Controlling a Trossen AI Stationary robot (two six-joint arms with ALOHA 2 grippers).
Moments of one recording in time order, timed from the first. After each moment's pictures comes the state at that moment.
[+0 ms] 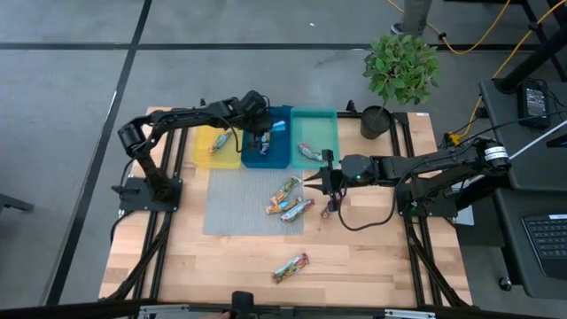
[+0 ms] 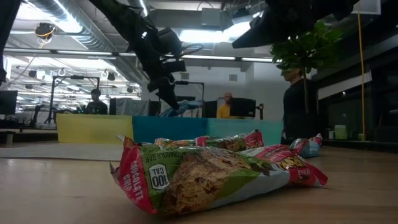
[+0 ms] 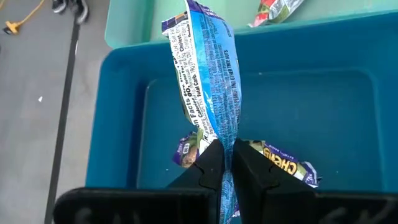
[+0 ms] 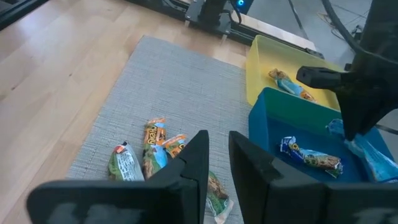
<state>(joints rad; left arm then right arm) 0.59 1.70 1.18 -0.41 0.04 0.59 0.06 1.28 0.79 0.03 0.09 -0.30</state>
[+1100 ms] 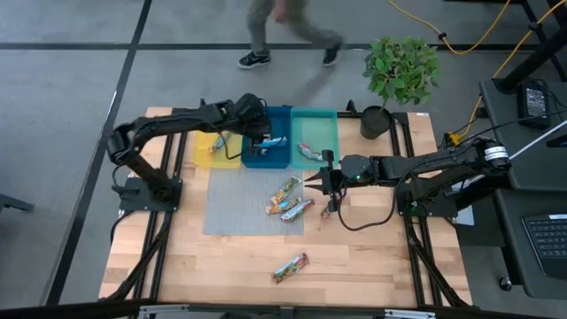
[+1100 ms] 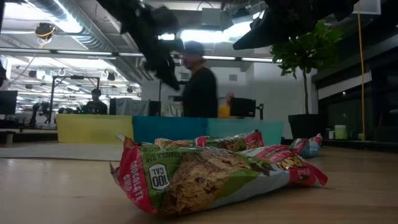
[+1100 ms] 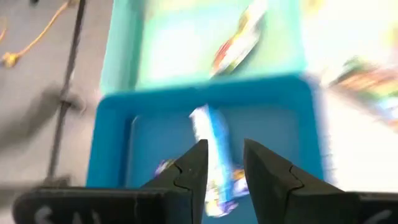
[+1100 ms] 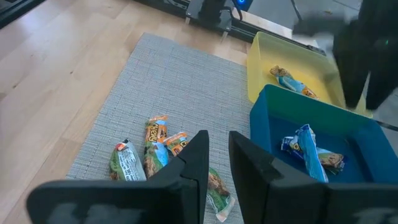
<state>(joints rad) 0.50 1.54 1.18 -0.50 0.08 0.53 0.06 1.28 0.79 0.02 0.09 -0.29</state>
